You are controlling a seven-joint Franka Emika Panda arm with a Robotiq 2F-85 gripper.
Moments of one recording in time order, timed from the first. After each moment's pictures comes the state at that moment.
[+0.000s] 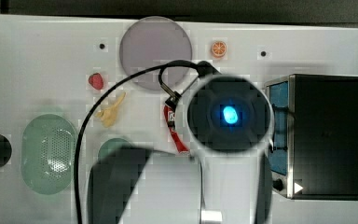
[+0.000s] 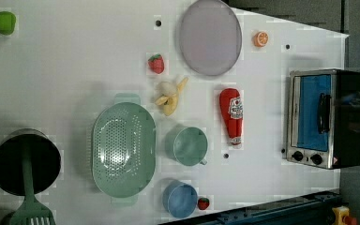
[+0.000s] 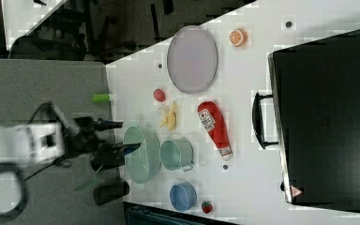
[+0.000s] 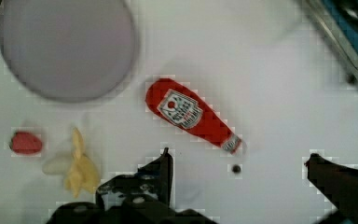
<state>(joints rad) -0.12 -0.17 0.08 -1.99 0.02 0.22 -0.17</state>
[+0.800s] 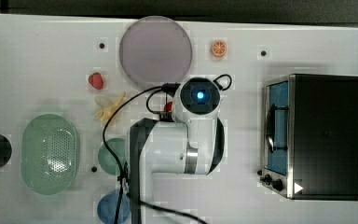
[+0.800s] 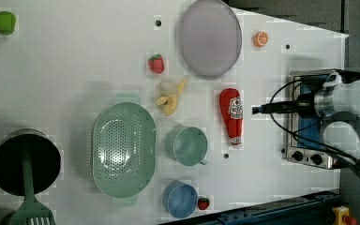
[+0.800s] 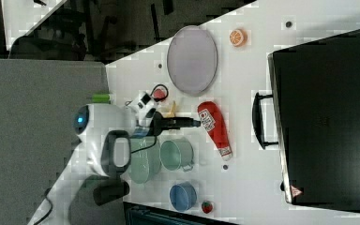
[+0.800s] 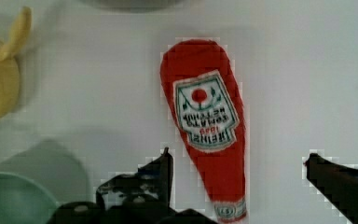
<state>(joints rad) -0.11 0.15 0.09 -2.26 0.03 0.72 -0.85</state>
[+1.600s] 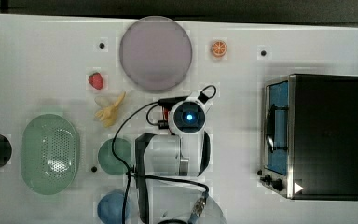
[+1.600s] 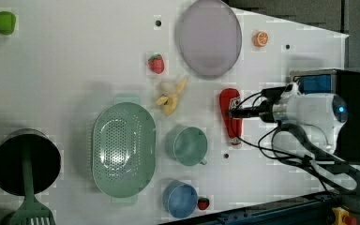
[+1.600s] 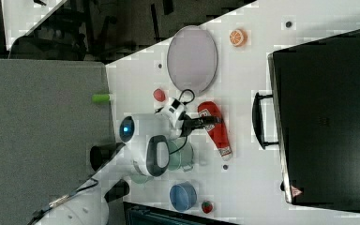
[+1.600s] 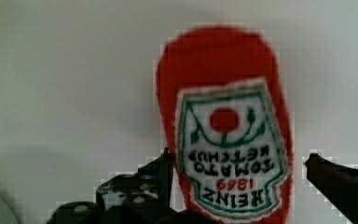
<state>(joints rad) -0.09 0.38 0.08 -2.37 0.01 1.14 -0.93</state>
